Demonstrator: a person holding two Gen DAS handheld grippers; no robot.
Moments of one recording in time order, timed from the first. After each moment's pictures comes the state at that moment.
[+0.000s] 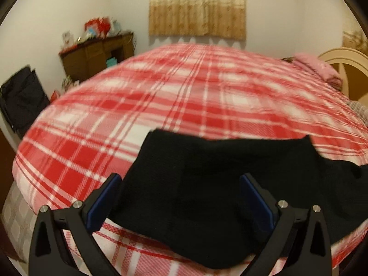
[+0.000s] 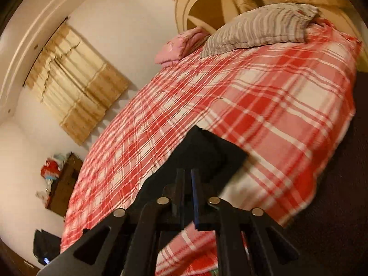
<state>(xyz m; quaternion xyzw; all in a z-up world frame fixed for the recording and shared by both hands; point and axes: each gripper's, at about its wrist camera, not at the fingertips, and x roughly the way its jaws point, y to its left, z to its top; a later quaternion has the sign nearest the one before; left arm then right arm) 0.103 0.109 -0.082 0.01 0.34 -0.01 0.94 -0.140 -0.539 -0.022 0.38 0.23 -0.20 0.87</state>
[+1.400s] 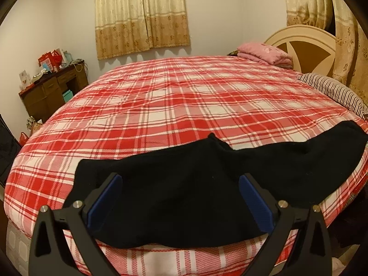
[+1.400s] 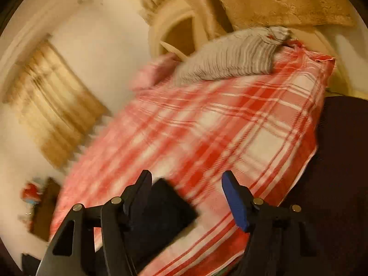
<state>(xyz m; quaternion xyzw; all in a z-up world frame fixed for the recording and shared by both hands) 0.061 0.012 -0.048 0.08 0.32 -0.15 0.93 -0.191 -0.554 0.008 0.36 0.18 -0.23 0.89</state>
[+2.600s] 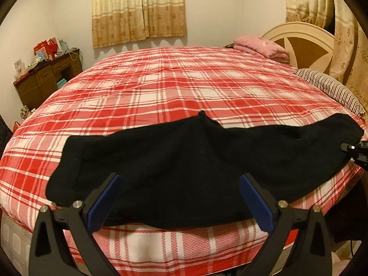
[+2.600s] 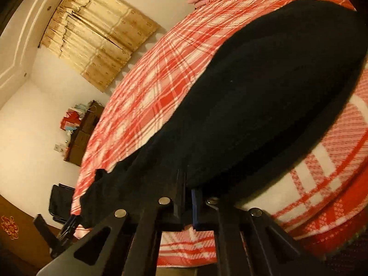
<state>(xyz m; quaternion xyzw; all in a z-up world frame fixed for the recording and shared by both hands) 0.048 0.014 -0.068 0.06 0.34 -0.17 0.92 -0.049 -0.399 -0.099 0.39 0.33 -0.05 0.86</state>
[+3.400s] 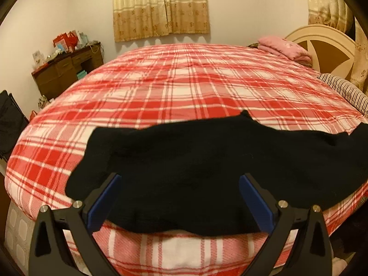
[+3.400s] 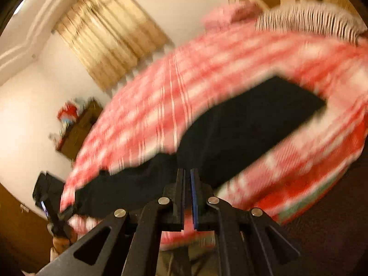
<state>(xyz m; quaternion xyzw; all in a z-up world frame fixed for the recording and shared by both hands) 0.070 0.043 -0.079 0.06 0.35 -0.10 0.93 -0.118 -0.439 -0.009 0.31 0.25 -0.10 0.91</state>
